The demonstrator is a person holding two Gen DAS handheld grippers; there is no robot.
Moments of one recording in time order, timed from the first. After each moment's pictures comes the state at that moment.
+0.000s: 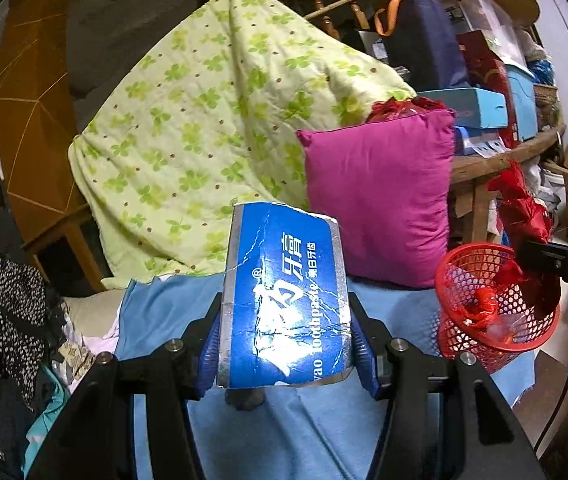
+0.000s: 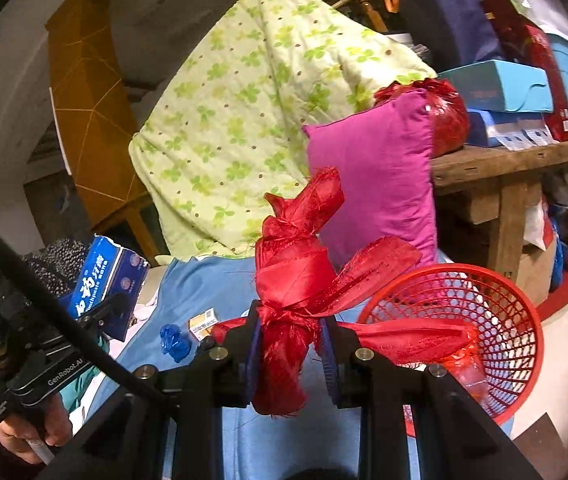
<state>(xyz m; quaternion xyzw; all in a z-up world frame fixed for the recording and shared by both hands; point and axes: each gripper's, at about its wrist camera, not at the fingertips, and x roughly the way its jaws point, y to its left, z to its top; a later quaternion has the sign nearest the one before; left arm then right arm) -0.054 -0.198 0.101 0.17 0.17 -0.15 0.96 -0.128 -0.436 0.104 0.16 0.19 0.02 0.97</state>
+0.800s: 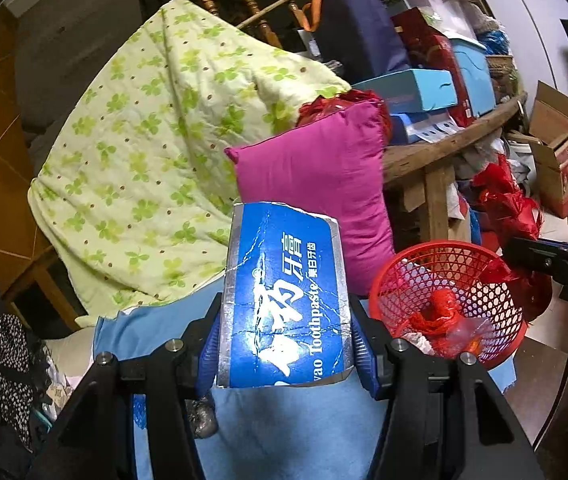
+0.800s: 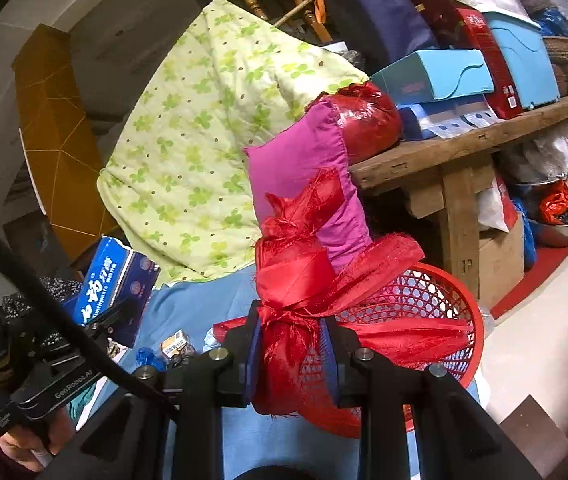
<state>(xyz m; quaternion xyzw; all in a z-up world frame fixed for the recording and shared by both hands) -0.068 -0.298 0.094 0.23 0.15 -0.20 0.94 -0.158 -0.510 0.085 0.21 0.17 -0.03 0.96</state>
